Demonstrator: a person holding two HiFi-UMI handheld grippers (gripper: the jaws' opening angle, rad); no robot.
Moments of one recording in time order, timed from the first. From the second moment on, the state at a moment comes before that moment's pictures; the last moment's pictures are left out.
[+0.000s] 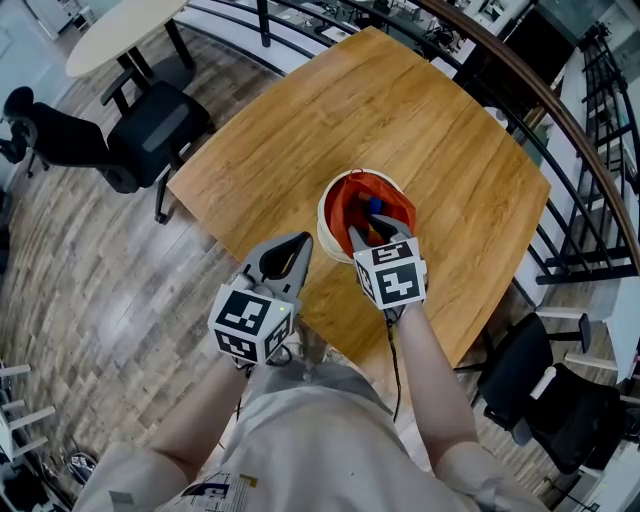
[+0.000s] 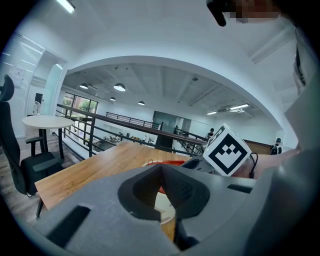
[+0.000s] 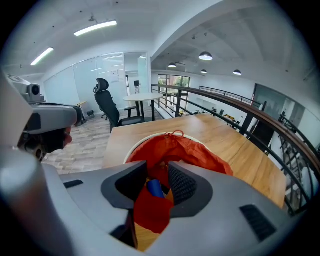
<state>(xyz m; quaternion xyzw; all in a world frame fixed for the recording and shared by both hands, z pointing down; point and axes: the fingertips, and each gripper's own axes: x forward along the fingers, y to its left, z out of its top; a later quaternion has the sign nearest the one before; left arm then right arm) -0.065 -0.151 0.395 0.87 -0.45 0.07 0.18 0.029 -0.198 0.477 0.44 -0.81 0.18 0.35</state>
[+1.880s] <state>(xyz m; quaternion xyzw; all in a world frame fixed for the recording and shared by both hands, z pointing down) -0.076 -0.042 0.240 0.89 -0.45 -0.01 0.03 0.065 -0.015 0.217 0.49 -0.87 -0.02 0.04</state>
